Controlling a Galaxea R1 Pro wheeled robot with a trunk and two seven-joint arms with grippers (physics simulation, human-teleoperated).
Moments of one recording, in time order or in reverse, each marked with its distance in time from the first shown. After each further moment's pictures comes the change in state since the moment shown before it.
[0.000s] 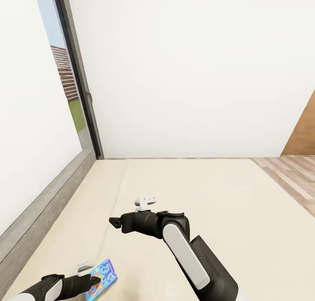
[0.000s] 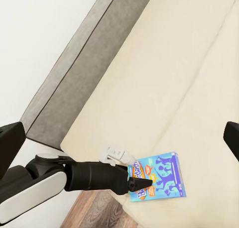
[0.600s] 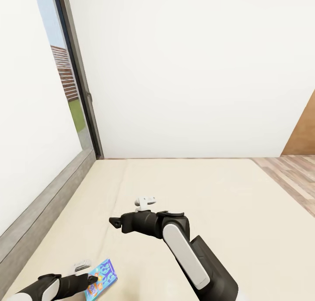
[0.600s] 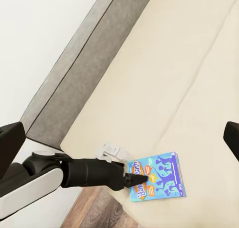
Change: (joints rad) left arm -0.001 0.018 0.001 -0.002 0.000 -0.003 0.000; right arm 0.000 0.000 0.000 0.000 0.000 0.000 0.000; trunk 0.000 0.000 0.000
